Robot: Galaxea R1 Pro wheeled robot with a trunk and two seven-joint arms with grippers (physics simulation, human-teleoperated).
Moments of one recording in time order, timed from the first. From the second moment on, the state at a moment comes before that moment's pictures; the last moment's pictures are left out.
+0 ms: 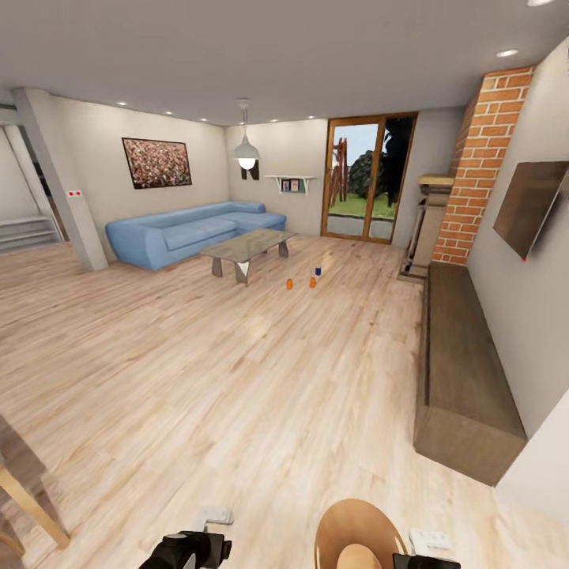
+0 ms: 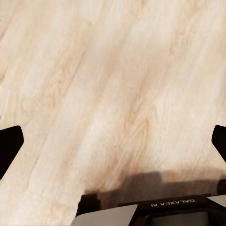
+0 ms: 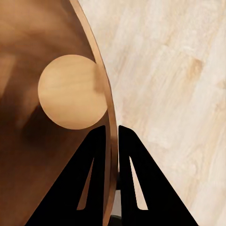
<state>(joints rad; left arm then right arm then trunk) -0.35 -0.03 -0.22 -0.55 0.16 0.35 0.05 -0.26 -0.03 -0.12 -0.63 0.01 0.40 -0.01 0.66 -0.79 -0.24</state>
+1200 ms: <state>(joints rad) -0.36 -0.03 -0.22 -0.46 0.16 0.36 -0.04 -0.26 -0.04 -0.13 -0.63 0.01 0.40 0.10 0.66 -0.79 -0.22</state>
